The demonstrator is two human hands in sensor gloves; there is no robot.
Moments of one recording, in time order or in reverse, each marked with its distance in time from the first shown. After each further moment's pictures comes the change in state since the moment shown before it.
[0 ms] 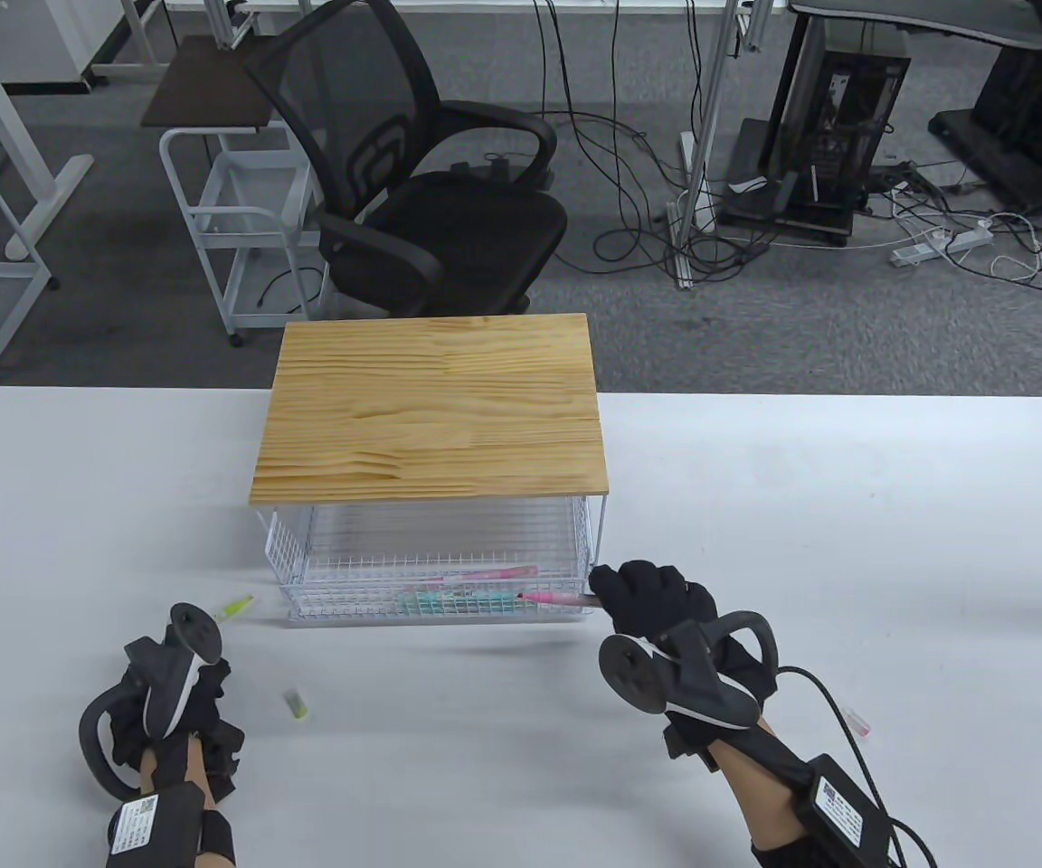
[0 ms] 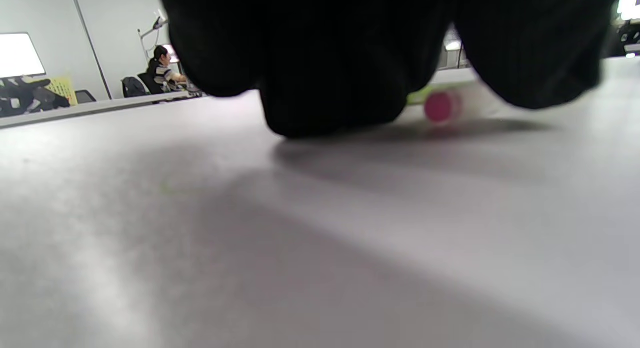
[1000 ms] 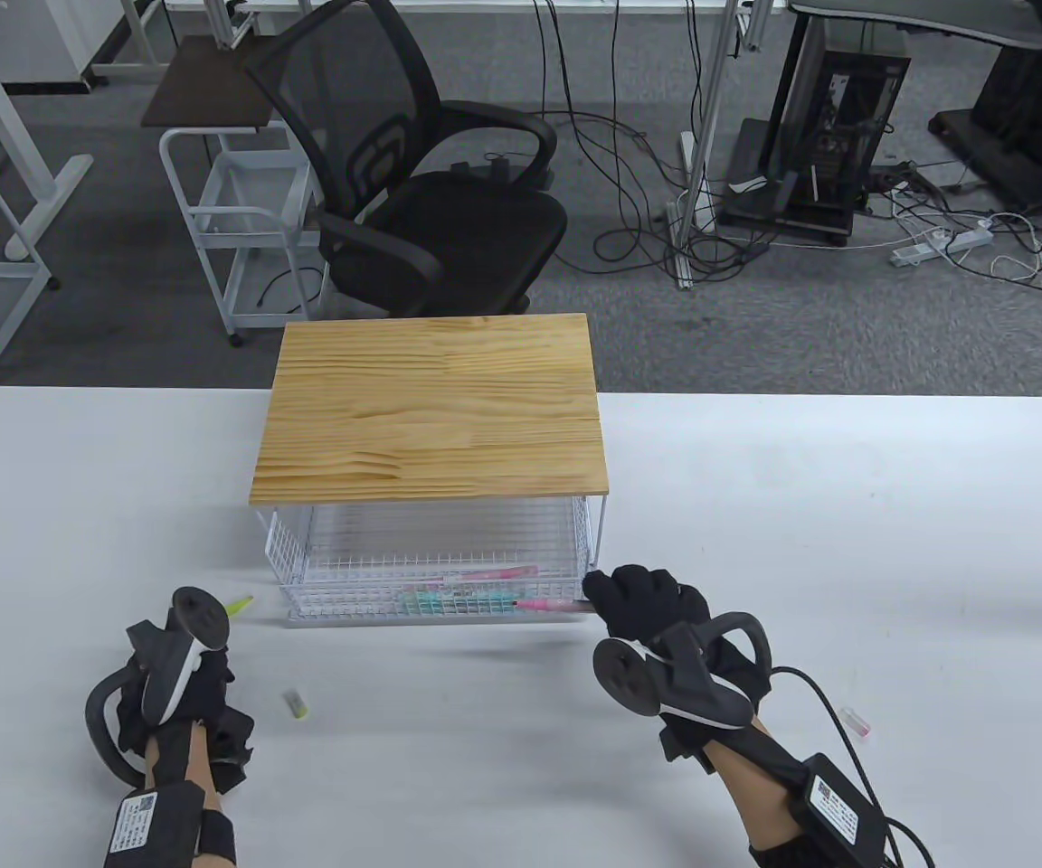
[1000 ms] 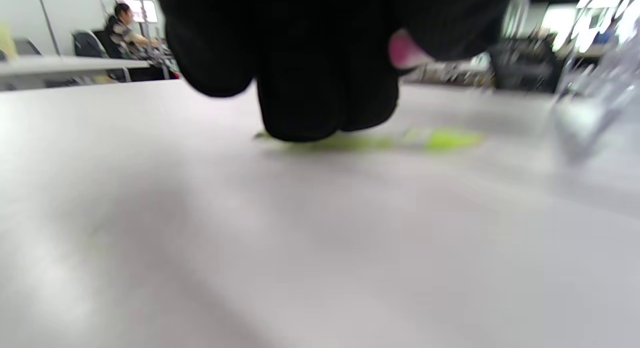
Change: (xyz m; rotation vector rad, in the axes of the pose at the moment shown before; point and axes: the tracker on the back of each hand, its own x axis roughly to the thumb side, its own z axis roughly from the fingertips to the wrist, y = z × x) left_hand 0.008 0.040 0.011 -0.043 -0.123 0.183; right_hand 0.005 -0.001 0.000 0.015 -0.025 -0.001
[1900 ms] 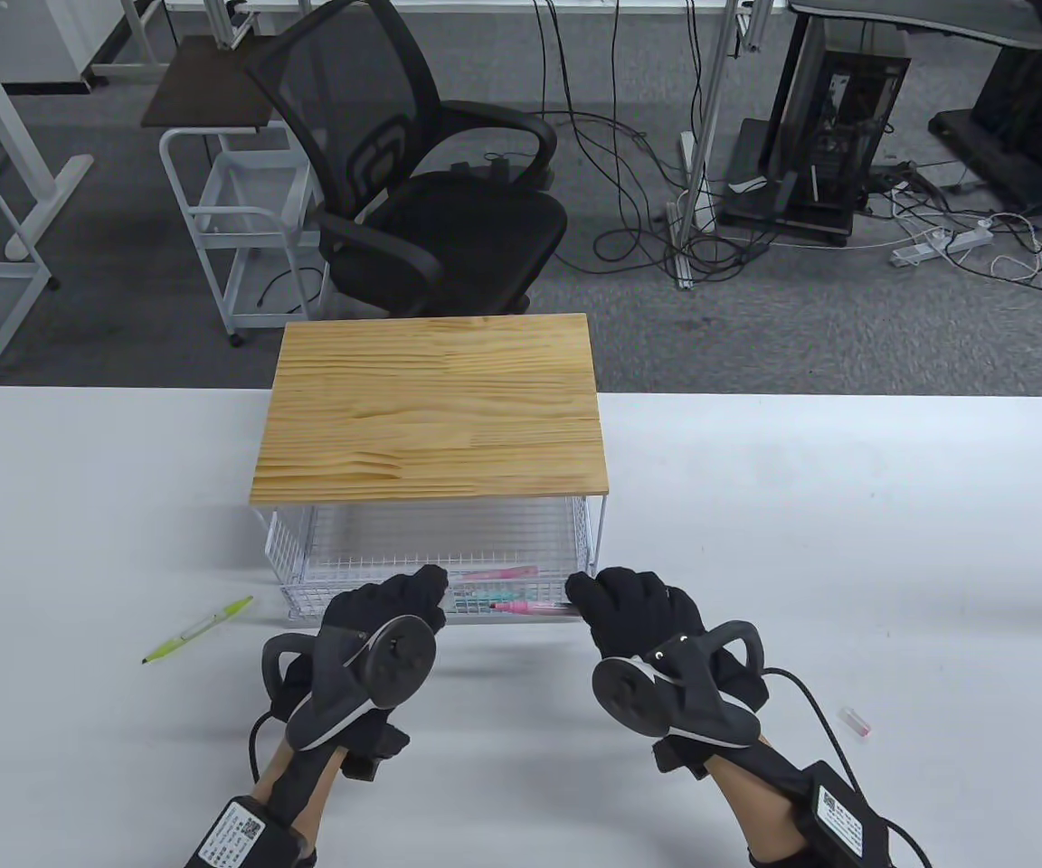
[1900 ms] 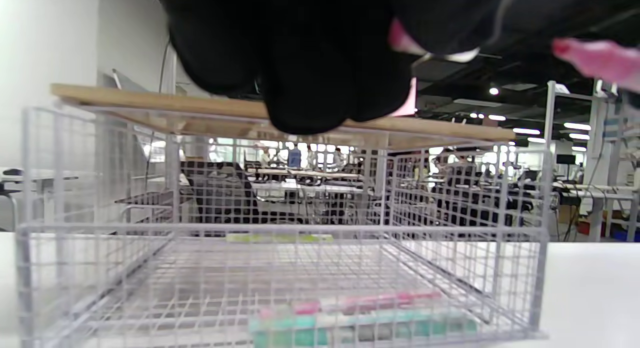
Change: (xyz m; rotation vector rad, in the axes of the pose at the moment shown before) left_hand 0.144 0.055 0.155 0.302 -0.822 -0.023; right_hand 0.011 -0.023 0.010 -0.110 -0.055 -0.069
